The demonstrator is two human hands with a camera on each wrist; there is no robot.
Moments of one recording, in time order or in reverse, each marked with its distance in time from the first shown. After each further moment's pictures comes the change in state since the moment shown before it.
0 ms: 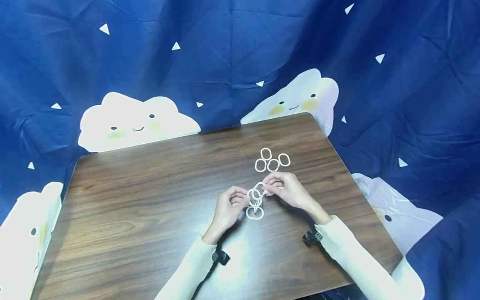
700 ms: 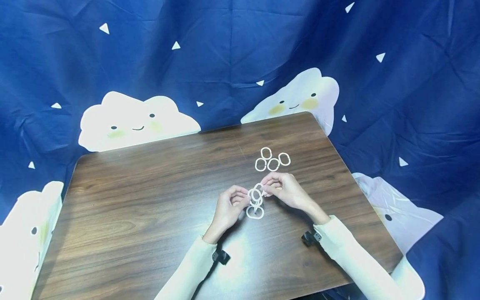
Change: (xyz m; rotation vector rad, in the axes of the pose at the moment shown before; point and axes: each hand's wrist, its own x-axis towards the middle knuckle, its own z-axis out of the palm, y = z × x) left_hand -0.001 0.002 0.001 -0.003 -0.007 0.010; right_hand 0.000 -0.003 0.004 -0.003 -0.023 0.007
